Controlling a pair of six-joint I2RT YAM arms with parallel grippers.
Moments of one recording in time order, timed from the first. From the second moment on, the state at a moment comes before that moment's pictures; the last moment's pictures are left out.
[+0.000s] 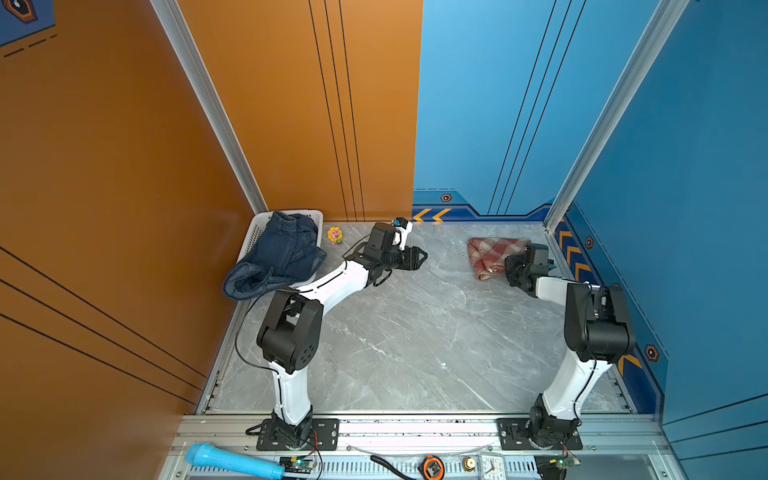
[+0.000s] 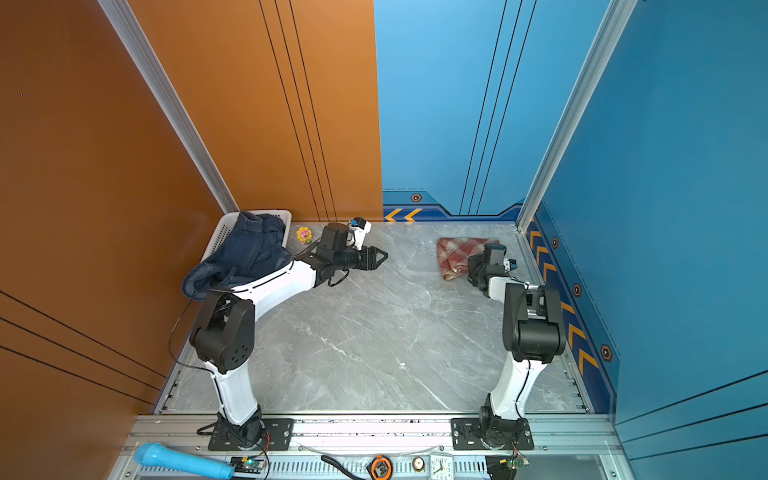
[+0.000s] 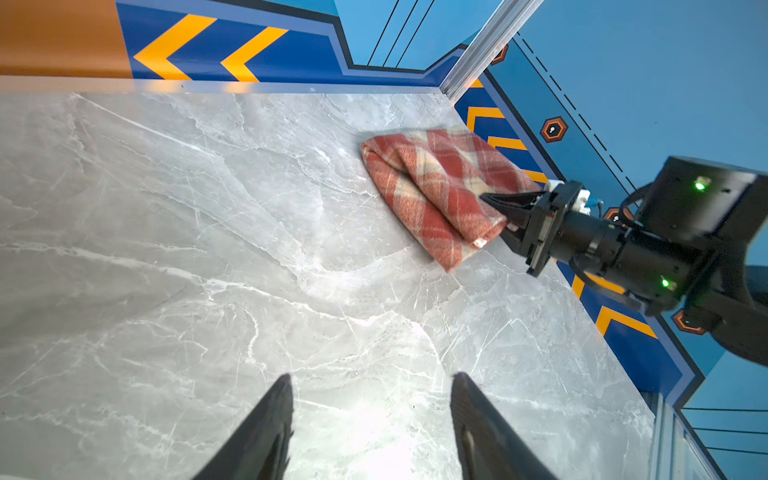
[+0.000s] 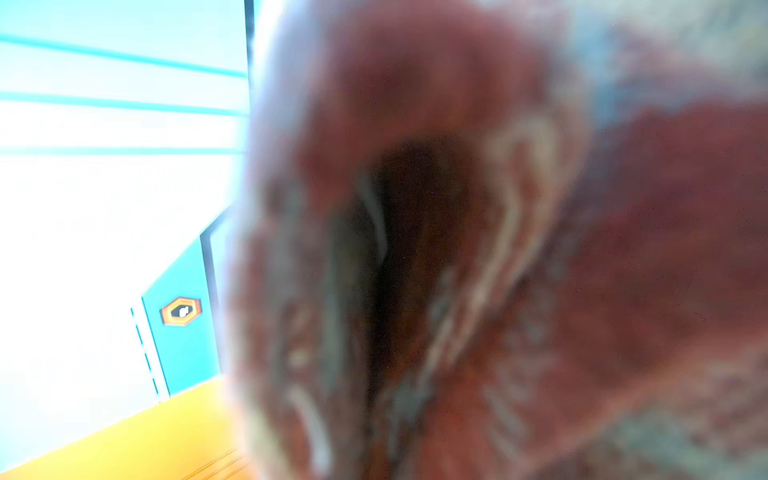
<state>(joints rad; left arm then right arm) -0.49 1.89 1.42 -0.07 0.36 -0.38 -0.12 1.92 1.08 0.19 -0.14 1.33</state>
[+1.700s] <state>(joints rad) -0.41 1.72 1.47 -0.40 -0.03 -0.29 -0.14 1.61 1.05 -0.07 0.06 0.77</state>
